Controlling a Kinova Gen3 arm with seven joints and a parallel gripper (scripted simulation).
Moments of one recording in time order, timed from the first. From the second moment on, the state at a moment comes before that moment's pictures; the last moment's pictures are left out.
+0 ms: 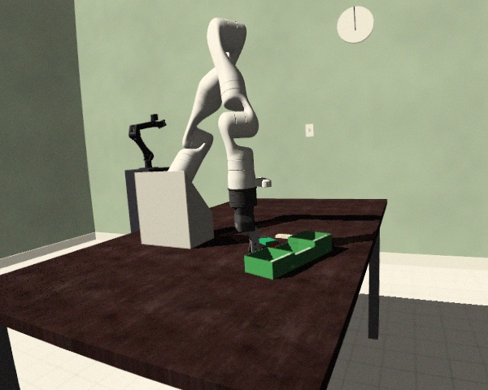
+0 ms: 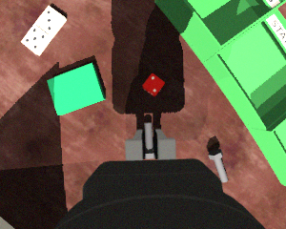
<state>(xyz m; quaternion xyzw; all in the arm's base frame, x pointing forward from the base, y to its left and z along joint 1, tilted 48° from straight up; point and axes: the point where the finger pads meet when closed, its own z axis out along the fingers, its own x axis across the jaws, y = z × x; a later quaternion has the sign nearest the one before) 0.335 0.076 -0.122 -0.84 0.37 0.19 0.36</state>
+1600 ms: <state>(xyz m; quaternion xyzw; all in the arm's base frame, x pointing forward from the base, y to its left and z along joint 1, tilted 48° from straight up) 0.338 0.033 -0.083 -0.84 0.37 0.19 0.36</state>
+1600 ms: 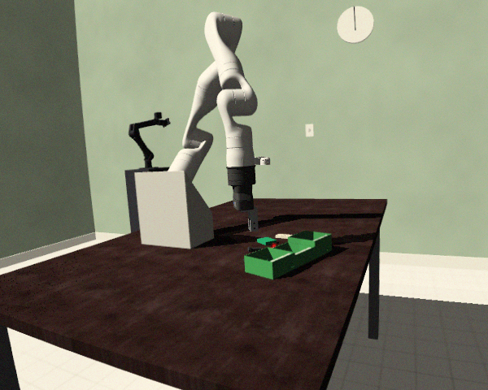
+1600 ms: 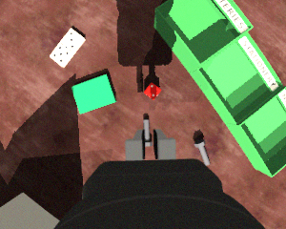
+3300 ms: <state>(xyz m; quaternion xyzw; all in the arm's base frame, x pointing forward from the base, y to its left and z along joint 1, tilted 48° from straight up) 0.337 0.024 -0.071 -0.84 0.37 0.19 0.36</state>
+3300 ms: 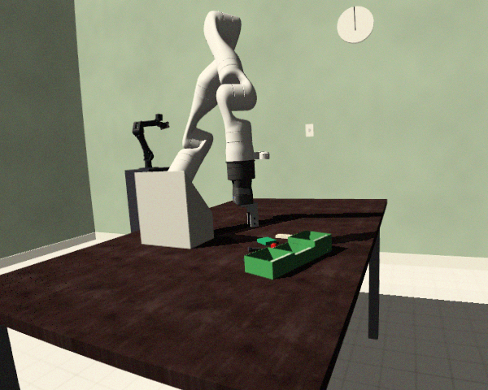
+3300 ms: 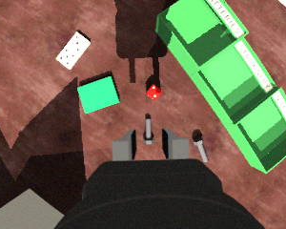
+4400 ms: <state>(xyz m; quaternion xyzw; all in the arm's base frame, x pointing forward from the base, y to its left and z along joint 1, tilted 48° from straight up) 0.336 0.057 -0.103 -0.84 0.37 0.18 0.36</state>
